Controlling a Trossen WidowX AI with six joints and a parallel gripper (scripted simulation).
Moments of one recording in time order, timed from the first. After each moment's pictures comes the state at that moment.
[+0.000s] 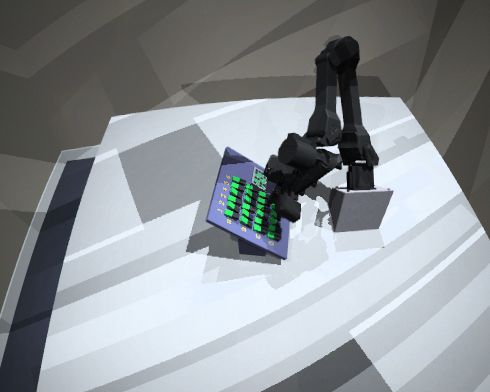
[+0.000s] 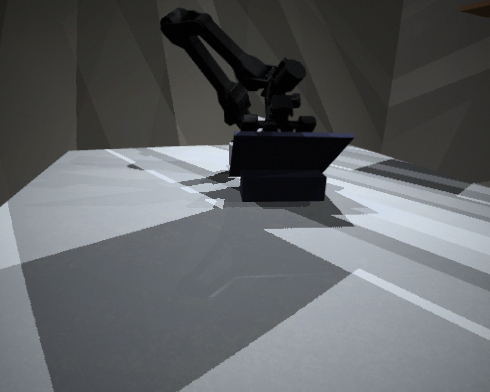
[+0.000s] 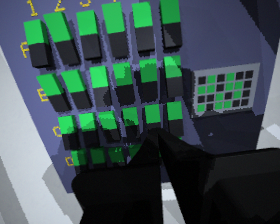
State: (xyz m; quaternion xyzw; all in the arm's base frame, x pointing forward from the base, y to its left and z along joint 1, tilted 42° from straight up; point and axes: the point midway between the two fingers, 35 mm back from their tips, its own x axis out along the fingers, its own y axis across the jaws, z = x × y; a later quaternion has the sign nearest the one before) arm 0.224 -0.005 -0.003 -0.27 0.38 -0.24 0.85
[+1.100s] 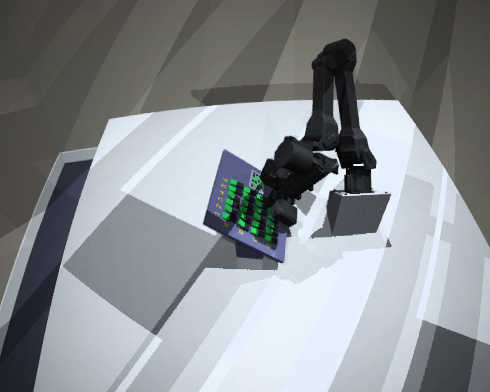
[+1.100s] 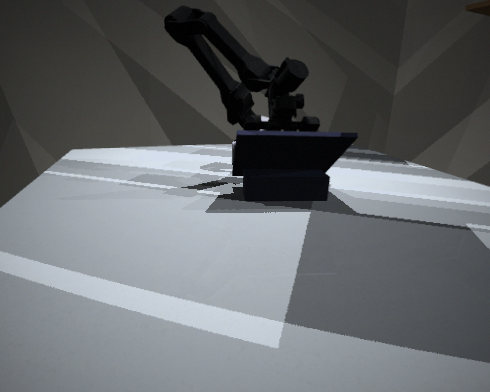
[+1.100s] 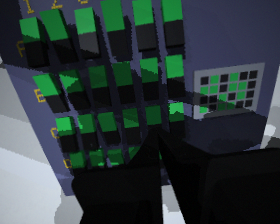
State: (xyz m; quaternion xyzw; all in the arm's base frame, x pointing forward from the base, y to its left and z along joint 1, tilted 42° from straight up) arm 0.227 -0.007 -0.005 -0.27 0.38 -0.24 0.85
